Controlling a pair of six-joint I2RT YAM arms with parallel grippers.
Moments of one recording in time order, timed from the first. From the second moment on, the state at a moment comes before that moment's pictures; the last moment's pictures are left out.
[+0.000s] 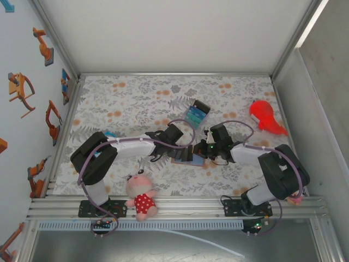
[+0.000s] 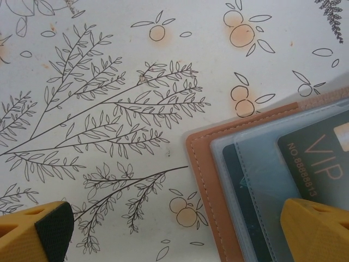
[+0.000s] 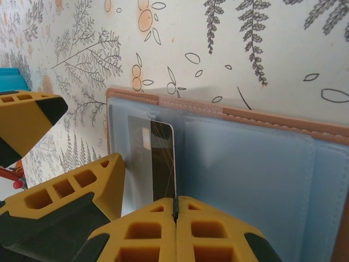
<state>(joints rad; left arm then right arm) -0.96 1.78 1.02 -0.36 -0.24 -0.39 0.49 1.48 0.53 0.05 -0.53 0.83</state>
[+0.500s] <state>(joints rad) -0.96 1.79 1.03 -0.36 -0.23 -0.40 0.49 1.54 0.43 0.34 -0.60 0.96</state>
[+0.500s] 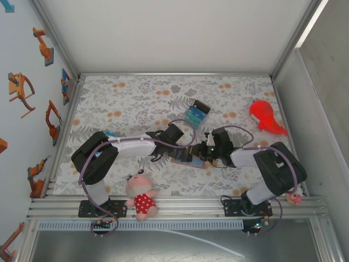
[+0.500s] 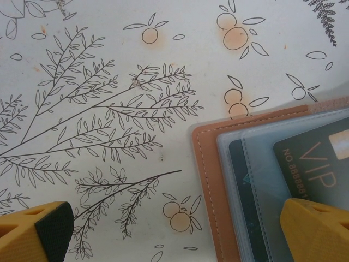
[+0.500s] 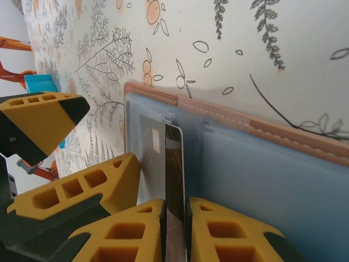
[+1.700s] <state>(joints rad) -0.98 1.77 1.00 -0.40 -0.31 -0.61 0.46 1.42 0.49 0.06 -0.60 0.80</state>
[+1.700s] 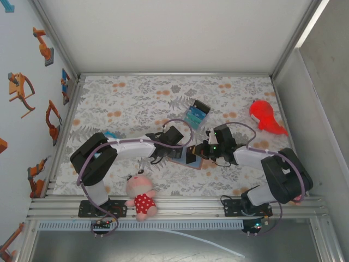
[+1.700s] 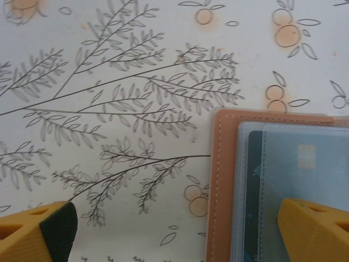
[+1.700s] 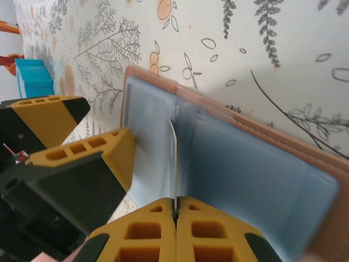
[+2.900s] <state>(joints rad) -0.97 1.55 0.87 -0.40 -0.34 -0.85 0.42 1.60 1.35 -0.60 -0.07 -0.14</state>
